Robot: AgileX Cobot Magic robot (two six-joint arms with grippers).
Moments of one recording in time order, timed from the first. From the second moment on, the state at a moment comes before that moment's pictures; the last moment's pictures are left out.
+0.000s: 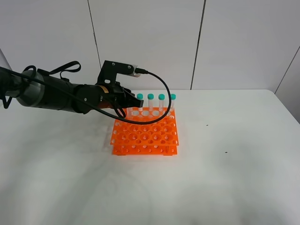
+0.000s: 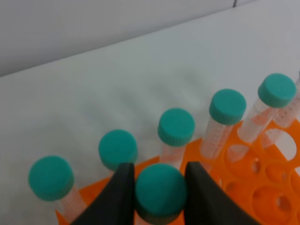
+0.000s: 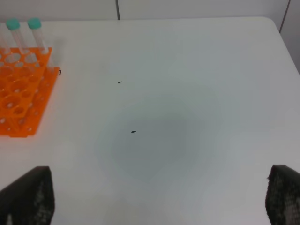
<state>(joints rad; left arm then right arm) -0.50 1.91 -1.08 -0.15 -0.33 0.14 0.02 -0.01 -0.49 0.03 1.03 -0.02</state>
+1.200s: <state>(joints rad) -0.50 1.99 -1.08 -0.15 -0.38 0.09 0.02 -0.01 -0.49 0.03 1.03 -0.02</state>
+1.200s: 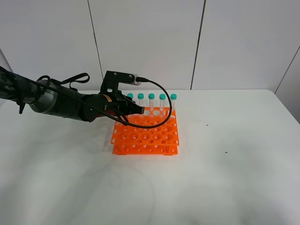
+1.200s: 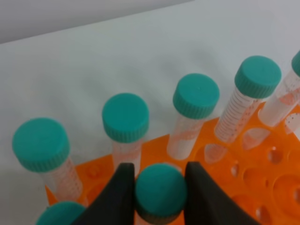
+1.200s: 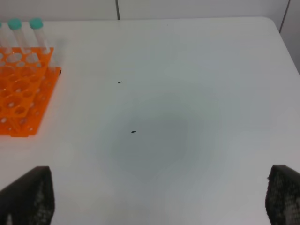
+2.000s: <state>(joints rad) -0.50 1.98 -1.08 -0.15 -0.37 0.09 0.02 -0.01 -0.49 0.03 1.03 -0.02</state>
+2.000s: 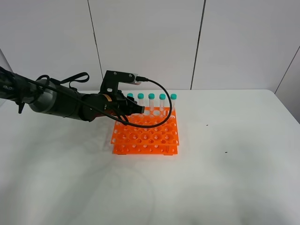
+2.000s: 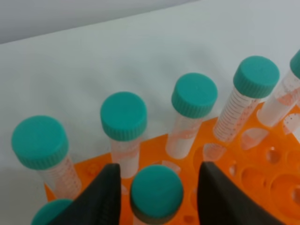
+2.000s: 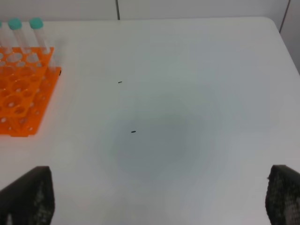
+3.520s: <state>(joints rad) -0.26 1.92 -1.61 -0.11 1.00 0.10 0.02 -0.01 -0.49 0.03 1.03 -0.02</state>
